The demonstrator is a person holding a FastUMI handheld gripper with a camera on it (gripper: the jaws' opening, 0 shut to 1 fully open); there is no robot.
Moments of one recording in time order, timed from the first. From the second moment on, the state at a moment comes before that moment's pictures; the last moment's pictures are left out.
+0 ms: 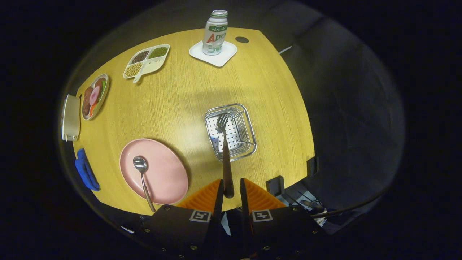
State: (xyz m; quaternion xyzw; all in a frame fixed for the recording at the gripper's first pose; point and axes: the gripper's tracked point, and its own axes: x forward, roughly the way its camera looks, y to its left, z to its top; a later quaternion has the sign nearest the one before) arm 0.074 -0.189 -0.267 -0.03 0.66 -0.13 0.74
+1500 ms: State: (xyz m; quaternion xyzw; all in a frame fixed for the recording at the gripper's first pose) arm 0.102 -0.017 -0.165 0.00 0.25 -0.02 0.97
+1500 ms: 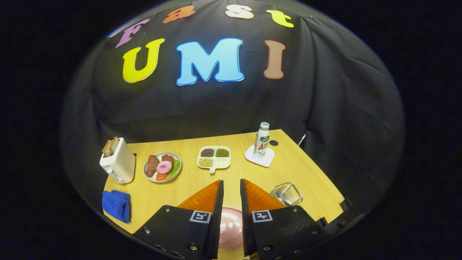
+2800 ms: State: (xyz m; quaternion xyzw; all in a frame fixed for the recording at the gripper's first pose) arm 0.017 0.042 -0.389 0.02 0.50 -0.01 0.87
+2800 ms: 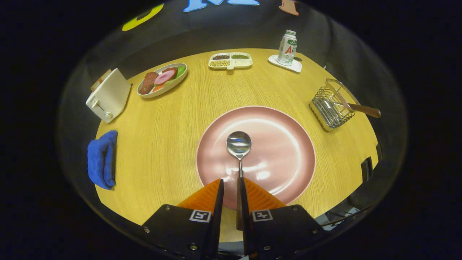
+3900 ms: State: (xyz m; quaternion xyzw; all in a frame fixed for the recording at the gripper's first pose) arm 0.012 0.014 -0.428 -0.04 0.57 0.00 0.82
